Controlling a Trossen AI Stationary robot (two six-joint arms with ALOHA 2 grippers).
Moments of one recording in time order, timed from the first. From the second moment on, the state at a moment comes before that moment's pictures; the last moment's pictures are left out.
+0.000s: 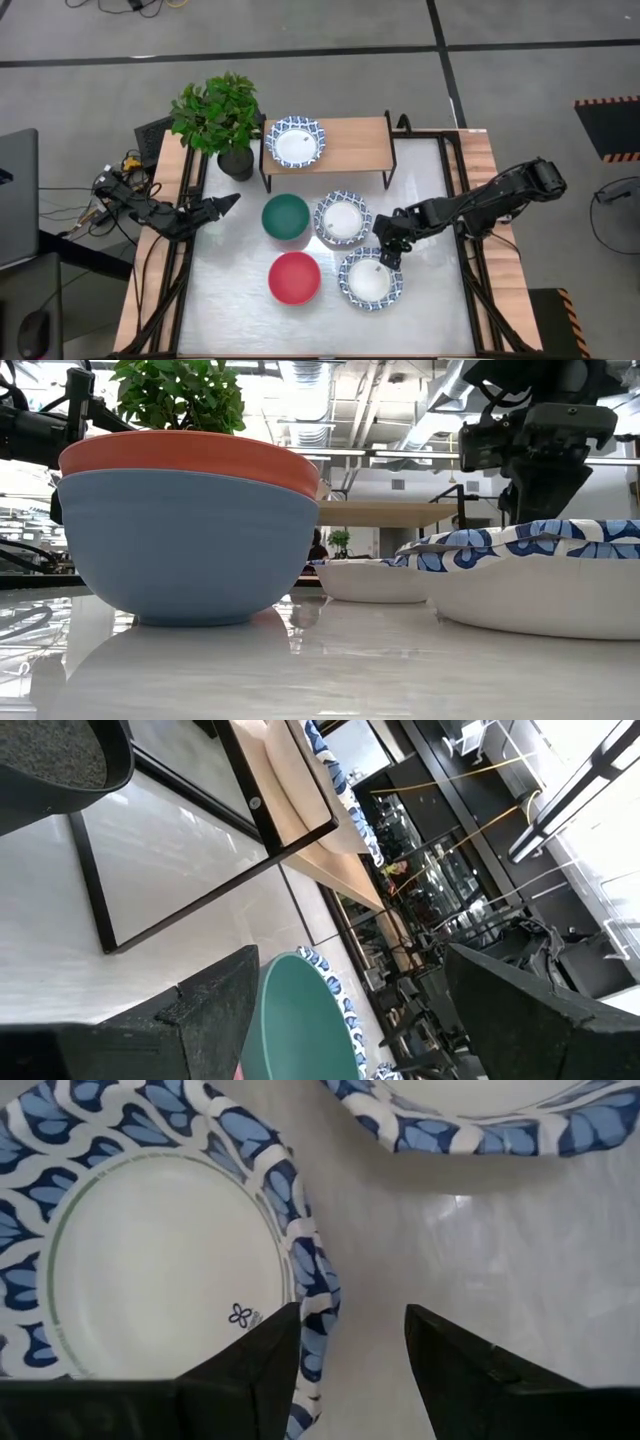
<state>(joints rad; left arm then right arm) -0.52 0.01 0.02 0.02 -1.11 -1.03 0.21 1.36 0.78 -0.56 0.00 0.61</state>
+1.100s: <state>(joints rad) -0.52 0.01 0.02 0.02 -1.11 -1.03 0.21 1.36 0.76 -0.51 -0.03 0.58</state>
